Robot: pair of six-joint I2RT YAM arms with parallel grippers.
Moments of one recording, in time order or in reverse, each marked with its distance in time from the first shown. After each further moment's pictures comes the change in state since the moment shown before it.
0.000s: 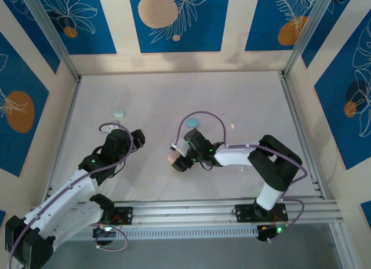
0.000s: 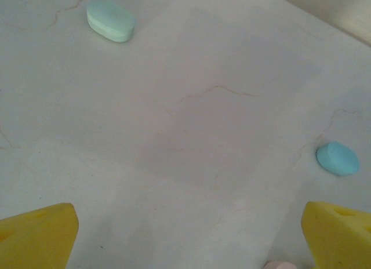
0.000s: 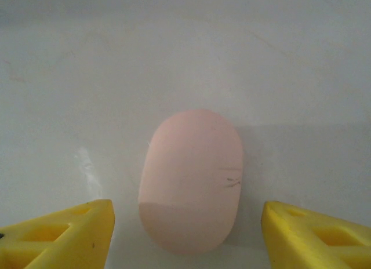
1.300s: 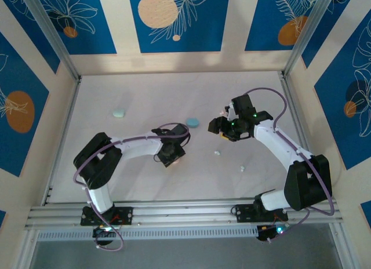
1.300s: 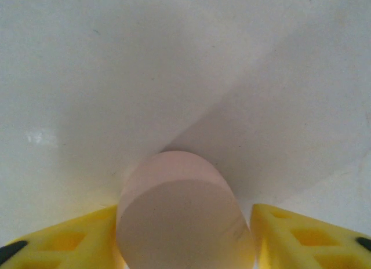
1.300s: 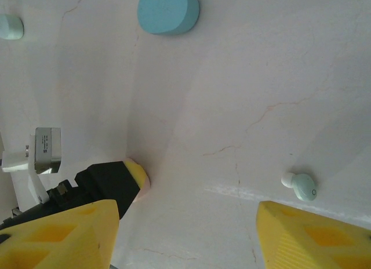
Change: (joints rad) left arm -0.317 0.957 0.488 -0.164 0.325 -0.660; right arm -0.548 -0.307 0.259 -0.771 -0.178 0.733
